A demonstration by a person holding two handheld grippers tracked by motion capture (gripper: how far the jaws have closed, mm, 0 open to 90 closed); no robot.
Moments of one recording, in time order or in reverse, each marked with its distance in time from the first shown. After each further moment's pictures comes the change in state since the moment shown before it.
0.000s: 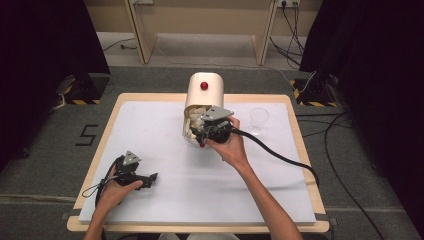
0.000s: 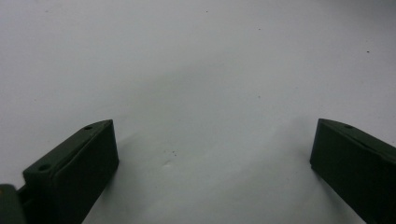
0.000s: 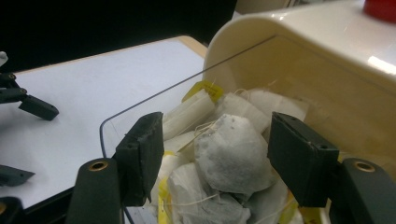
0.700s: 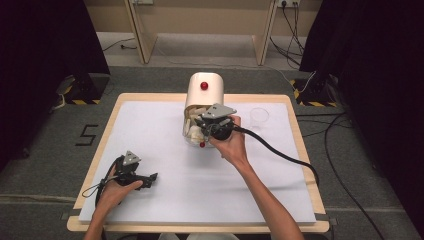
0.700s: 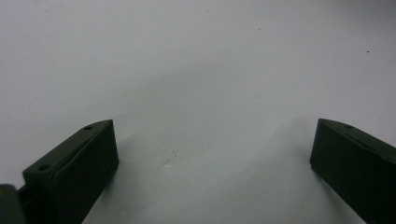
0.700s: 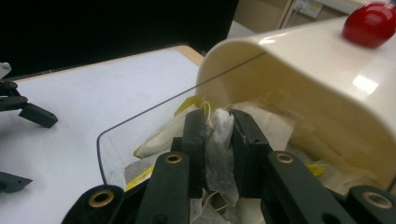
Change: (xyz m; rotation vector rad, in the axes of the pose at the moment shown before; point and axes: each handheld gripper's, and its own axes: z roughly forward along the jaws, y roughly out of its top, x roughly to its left) left arm 0.000 0.000 0.000 0.000 0.000 0.000; right arm -0.005 0.006 -0.010 -0.047 -0.002 -0.032
